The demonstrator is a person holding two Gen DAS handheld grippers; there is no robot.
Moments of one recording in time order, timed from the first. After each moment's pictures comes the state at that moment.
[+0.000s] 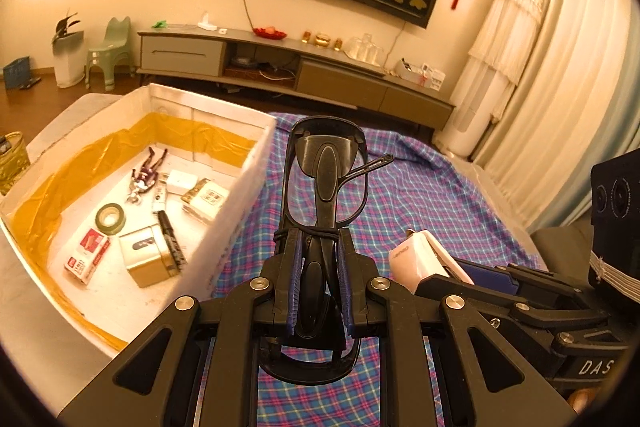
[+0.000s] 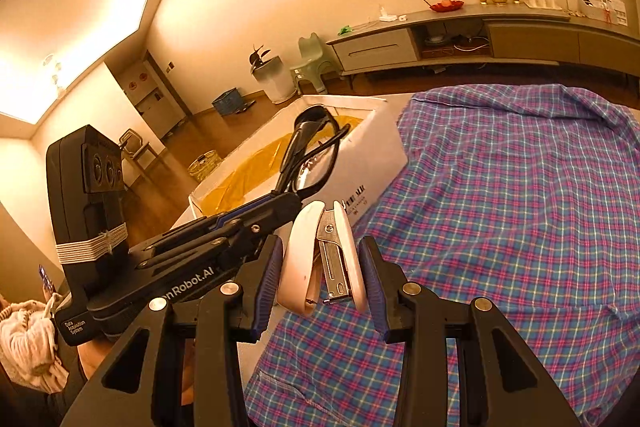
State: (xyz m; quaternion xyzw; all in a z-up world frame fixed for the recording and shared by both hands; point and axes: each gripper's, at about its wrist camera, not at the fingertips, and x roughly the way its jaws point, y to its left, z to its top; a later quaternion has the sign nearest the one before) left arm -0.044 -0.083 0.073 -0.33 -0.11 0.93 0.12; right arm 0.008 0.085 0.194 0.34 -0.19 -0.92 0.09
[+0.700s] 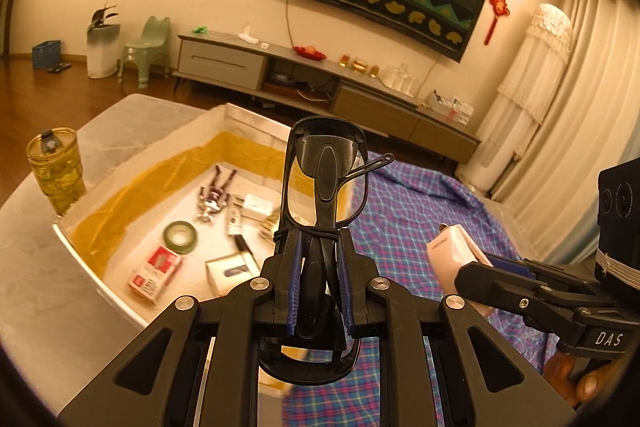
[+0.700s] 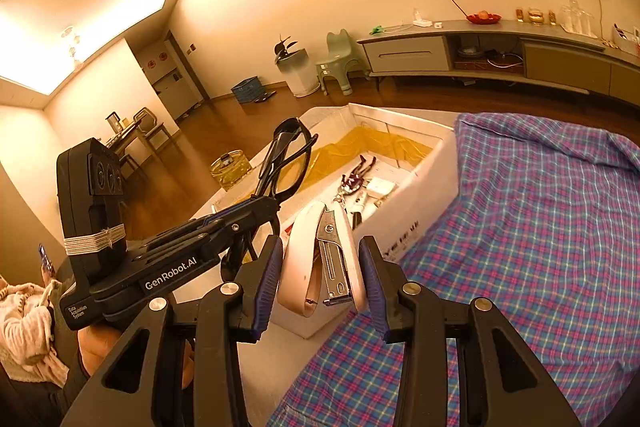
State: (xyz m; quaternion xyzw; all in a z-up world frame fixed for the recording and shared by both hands) left arm -0.048 -0.182 0.084 -0.31 -0.16 0.94 0.07; right arm -0.046 0.027 0.216 0.34 -0.14 -0.92 0.14
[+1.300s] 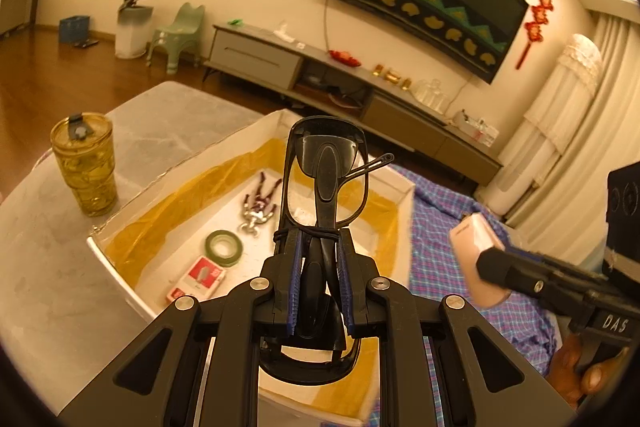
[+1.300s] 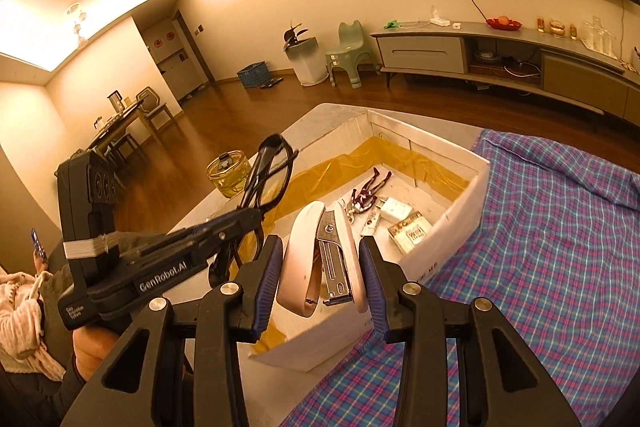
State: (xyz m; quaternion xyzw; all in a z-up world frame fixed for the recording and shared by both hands) left arm -0.072 -0.238 0.067 -0.32 -0.19 0.93 0.02; right arm -0.108 0.000 0.222 0.36 -0.11 -0.91 0.15
